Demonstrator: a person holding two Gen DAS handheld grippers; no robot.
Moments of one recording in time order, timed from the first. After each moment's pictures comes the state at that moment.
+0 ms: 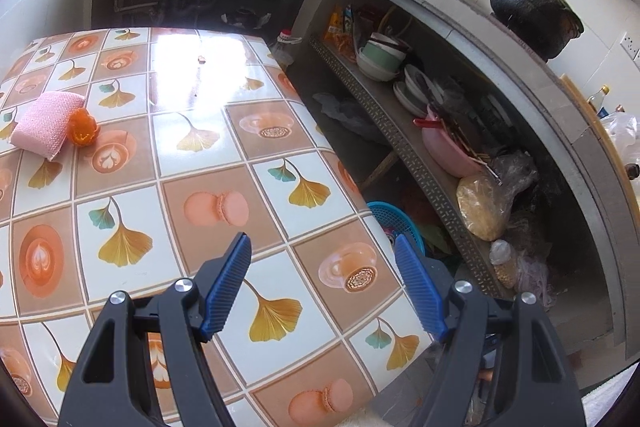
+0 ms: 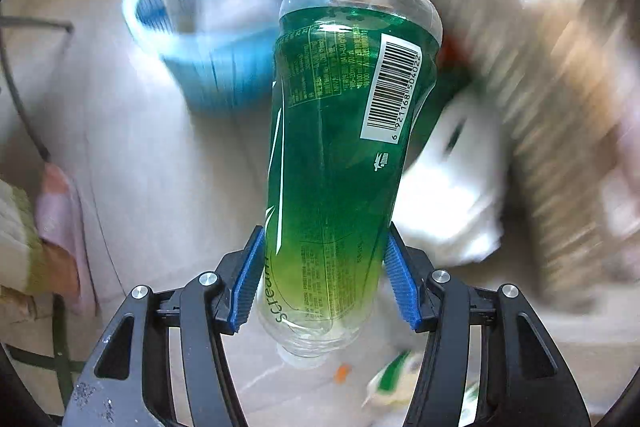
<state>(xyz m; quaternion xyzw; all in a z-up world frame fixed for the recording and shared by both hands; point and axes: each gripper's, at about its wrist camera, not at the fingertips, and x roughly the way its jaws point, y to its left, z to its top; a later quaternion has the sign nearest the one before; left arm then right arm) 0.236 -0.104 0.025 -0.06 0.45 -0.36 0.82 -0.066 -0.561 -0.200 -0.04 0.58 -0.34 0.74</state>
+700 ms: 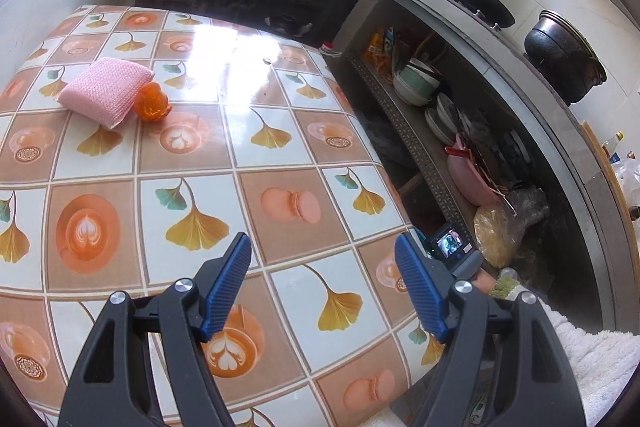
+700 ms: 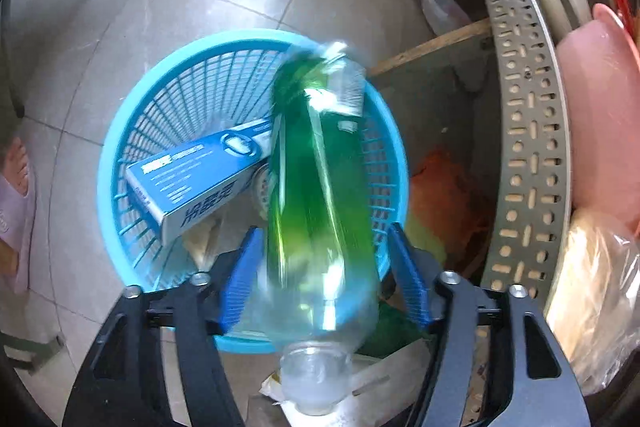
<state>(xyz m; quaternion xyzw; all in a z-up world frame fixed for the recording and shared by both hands) 0.253 -0.038 0.011 -0.11 0.46 -0.31 0.83 0.178 -0.569 -0.252 -0.29 0.65 -0.18 0.68</state>
